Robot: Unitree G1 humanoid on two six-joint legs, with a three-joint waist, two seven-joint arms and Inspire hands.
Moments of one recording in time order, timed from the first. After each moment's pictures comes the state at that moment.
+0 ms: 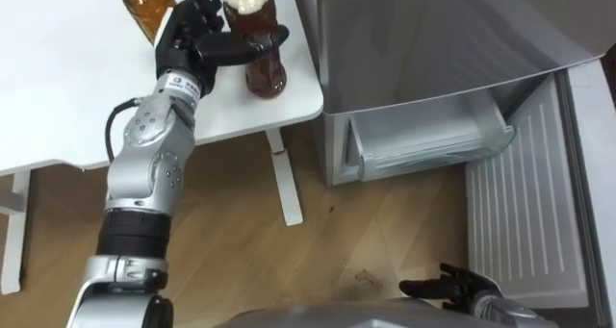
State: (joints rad) left arm -0.23 0.18 0.04 0.18 -0.41 0.18 -0.02; right arm 0.05 -0.23 0.00 1.15 0.15 0.09 0.14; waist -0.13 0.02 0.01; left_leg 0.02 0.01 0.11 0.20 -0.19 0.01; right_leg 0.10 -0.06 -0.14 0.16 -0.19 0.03
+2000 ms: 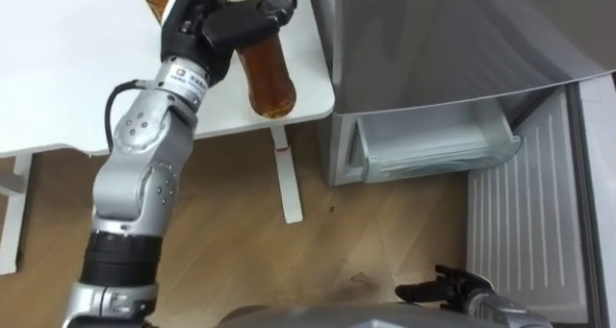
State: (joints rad) left arm -0.07 0.22 -0.05 -0.16 -0.44 0.20 -0.12; right arm 0.02 -0.22 0.05 1.18 0.12 0.09 0.12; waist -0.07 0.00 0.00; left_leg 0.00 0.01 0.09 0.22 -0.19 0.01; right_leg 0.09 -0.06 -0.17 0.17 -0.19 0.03
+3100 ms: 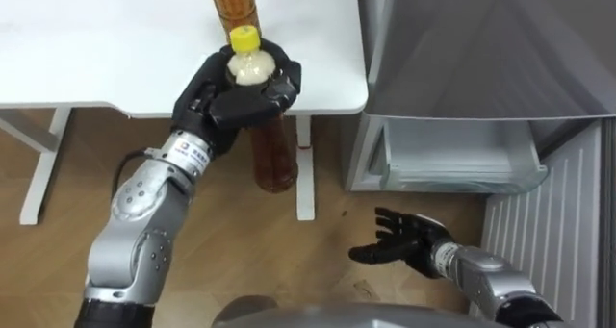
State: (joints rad) left arm 0.16 0.23 -0.06 -0.18 -0.47 0.21 -0.26; right arm -0.01 -0.21 0.19 0.84 0.17 0.13 0.41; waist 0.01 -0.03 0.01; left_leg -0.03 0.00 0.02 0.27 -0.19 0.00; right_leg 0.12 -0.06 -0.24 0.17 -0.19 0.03
